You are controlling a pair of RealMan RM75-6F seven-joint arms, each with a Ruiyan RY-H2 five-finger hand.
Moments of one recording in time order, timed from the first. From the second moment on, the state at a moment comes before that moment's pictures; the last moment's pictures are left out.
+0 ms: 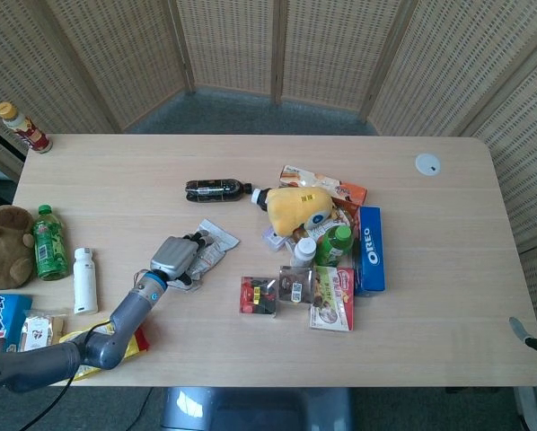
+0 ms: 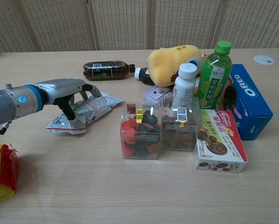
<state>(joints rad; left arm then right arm) -0.81 -1.69 -0.12 -1.20 1.03 0.76 0.23 -0.03 -1.06 0.12 -1.59 -1.46 1.62 0.05</state>
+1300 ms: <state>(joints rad) -0.64 -1.22 -0.35 -1.80 1.25 1.22 0.05 0.00 -1.10 0.11 -1.55 -1.50 1.59 0.08</state>
